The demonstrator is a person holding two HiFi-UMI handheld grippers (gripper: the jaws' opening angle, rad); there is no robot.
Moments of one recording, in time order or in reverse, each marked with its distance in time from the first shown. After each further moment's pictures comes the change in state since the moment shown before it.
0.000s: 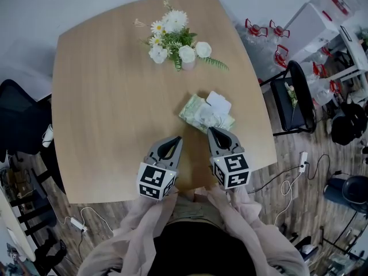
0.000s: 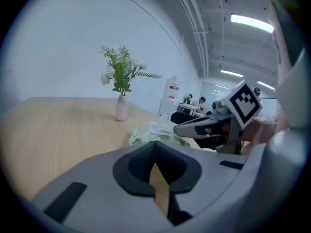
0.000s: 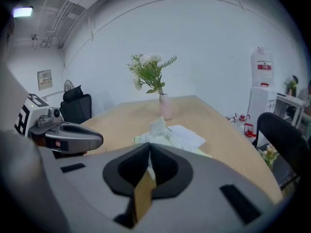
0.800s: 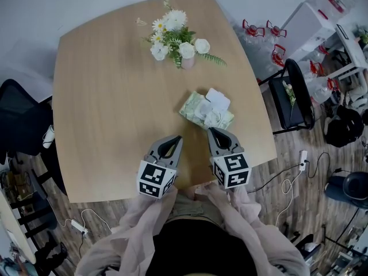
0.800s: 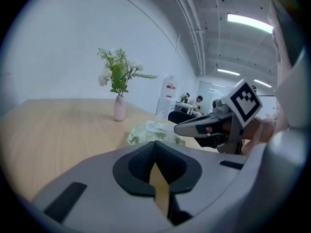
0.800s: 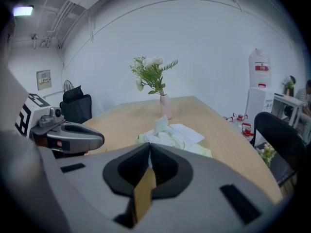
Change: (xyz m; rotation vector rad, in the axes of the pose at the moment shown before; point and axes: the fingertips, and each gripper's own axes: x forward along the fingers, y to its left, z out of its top) left arm -0.011 -0.007 -0.004 0.029 0.006 -0.024; right arm -0.013 0.010 -0.004 0.004 -0.010 -0.016
